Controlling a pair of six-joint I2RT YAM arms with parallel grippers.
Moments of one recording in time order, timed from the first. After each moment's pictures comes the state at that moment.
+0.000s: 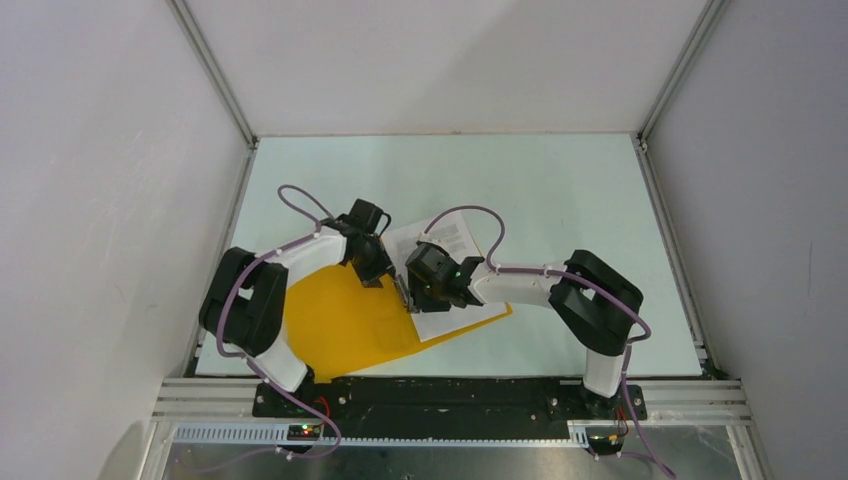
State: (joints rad) left arm -0.42 1.63 0.93 -0.53 0.07 -0.92; right arm 1.02 1.85 1.12 -0.24 0.02 0.89
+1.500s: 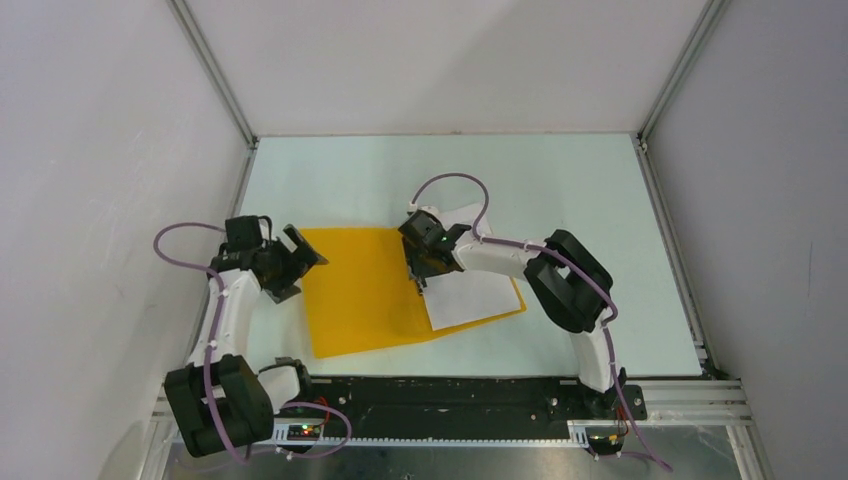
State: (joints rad) left arm 0.26 1.09 0.76 -0.71 0.26 -0.54; right arm 0.91 2.04 1.43 -0.40 0.18 0.59
